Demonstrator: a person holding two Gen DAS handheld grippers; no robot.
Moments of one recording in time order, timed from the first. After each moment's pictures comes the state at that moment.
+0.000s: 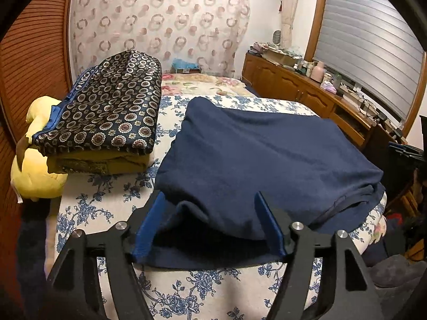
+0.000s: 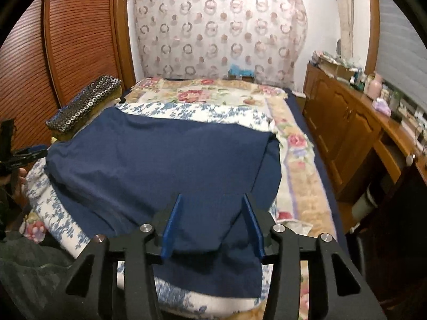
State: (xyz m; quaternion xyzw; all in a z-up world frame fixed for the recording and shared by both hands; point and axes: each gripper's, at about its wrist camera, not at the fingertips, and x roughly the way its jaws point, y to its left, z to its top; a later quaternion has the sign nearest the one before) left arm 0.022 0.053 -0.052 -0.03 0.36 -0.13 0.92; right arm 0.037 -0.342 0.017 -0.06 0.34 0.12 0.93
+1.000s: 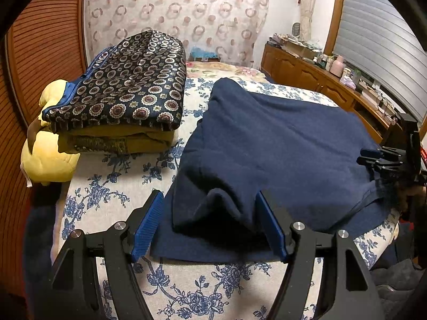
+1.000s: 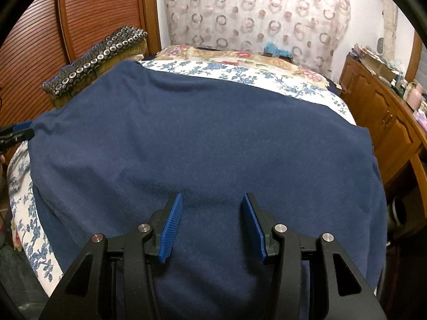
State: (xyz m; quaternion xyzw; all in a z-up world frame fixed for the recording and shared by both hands) left arm 0.027 0.064 -0.078 -0.03 0.39 -0.08 0.92; right arm 0.139 -0.232 -0.064 -0.09 0.40 0.19 0.89
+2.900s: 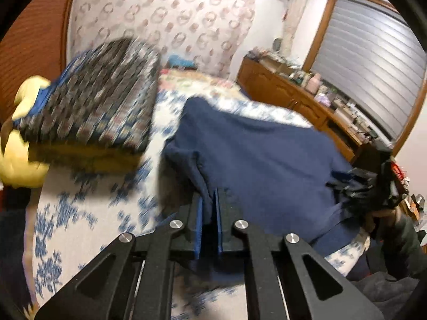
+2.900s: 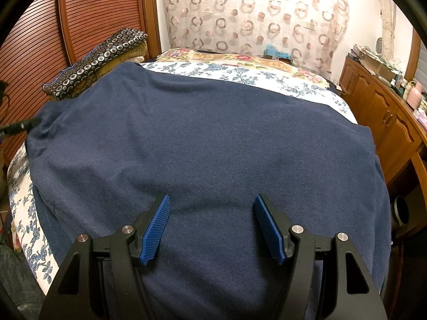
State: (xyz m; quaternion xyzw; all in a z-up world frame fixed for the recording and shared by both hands) left arm 0.048 0.051 -0.053 -0.09 0.35 -0.17 0.92; right arm 0.135 -0.238 -0.069 -0.09 0.39 0.19 0.90
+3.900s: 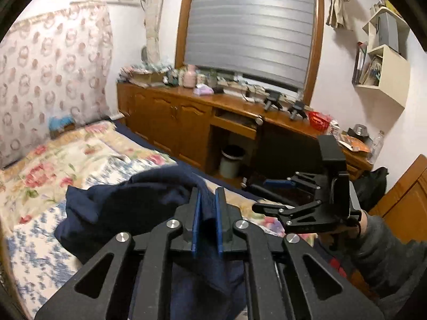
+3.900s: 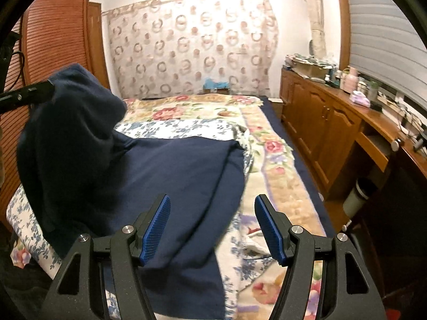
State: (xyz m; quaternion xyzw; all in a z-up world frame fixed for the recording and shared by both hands) left arm 0.080 -0.213 0.076 0.05 0.28 -0.44 0.85; right arm 0.048 -0.342 -0.015 -0.01 0.30 0.07 0.95
